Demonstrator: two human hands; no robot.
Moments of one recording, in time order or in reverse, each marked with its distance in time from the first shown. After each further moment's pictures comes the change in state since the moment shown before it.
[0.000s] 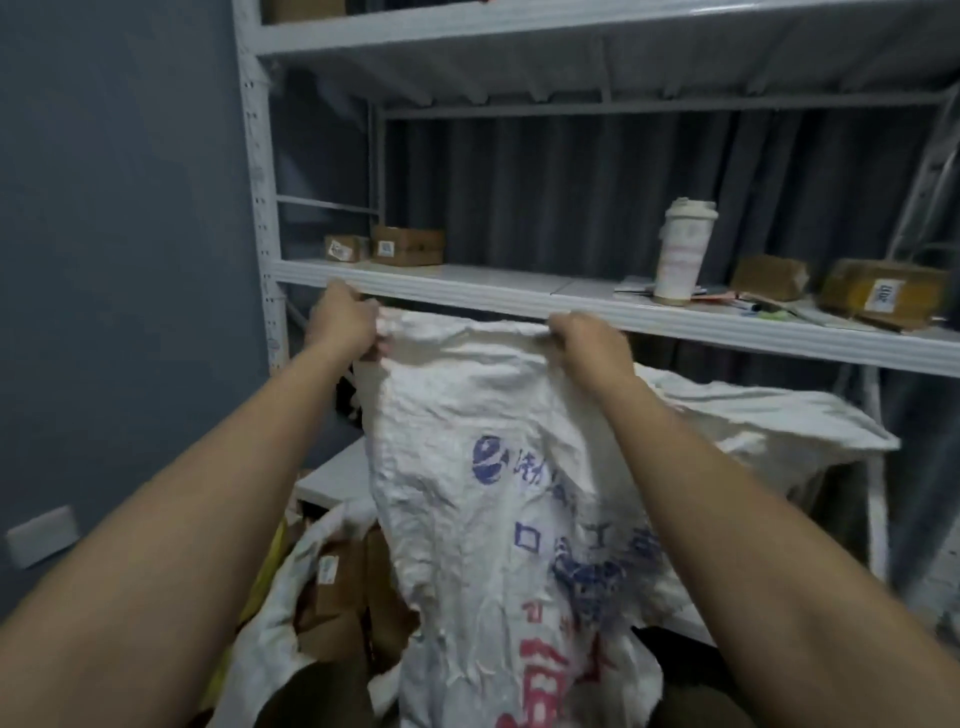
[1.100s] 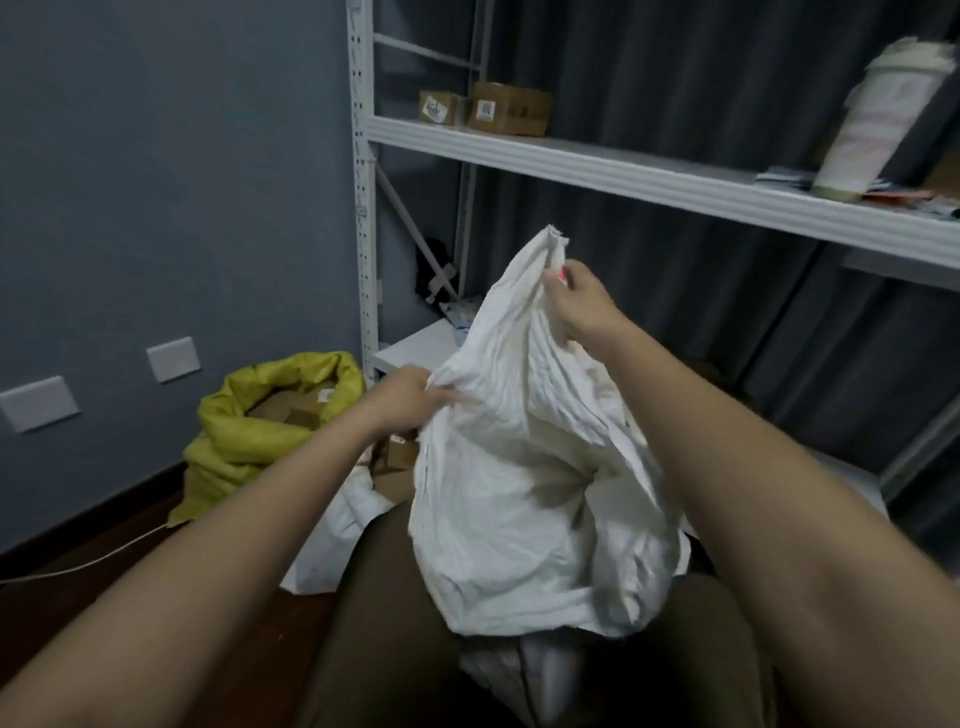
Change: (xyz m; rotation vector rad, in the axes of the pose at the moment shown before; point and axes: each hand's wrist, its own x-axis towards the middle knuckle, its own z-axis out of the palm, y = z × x) left_hand -0.114 -0.166 0.006 0.384 -0.531 -0.112; right_hand -0.034 -0.084 0.102 1.021 -0.408 0.280
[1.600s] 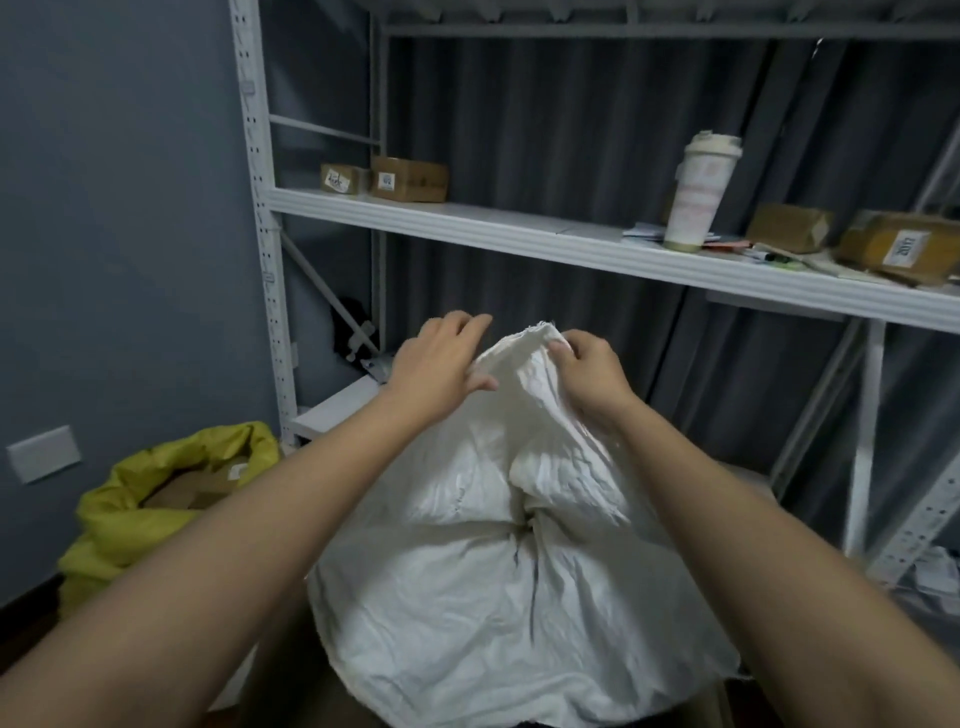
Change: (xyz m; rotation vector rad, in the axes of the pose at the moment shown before) left_hand 0.024 0.136 0.013 0.470 0.382 0.623; right_hand -0.047 0.034 -0.098 -0.223 0.313 -0.099
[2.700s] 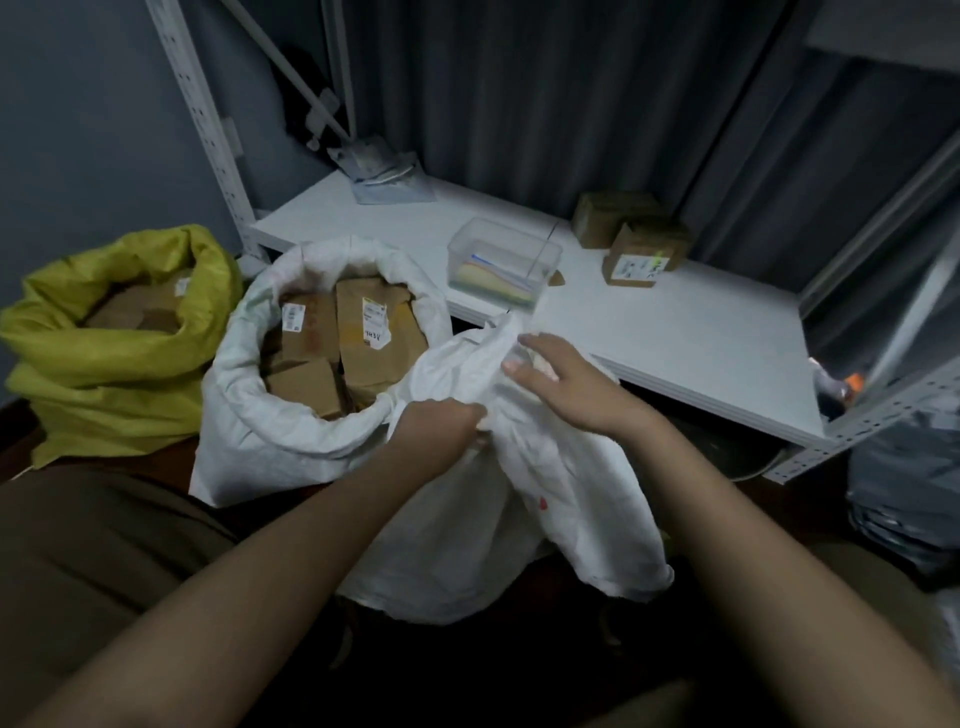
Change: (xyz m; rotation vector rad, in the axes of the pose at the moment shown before) left_hand -0.140 0.006 0.229 -0.054 -0.515 0.081; right_hand -0.114 0.143 0.075 -0.116 -0.651 0.259
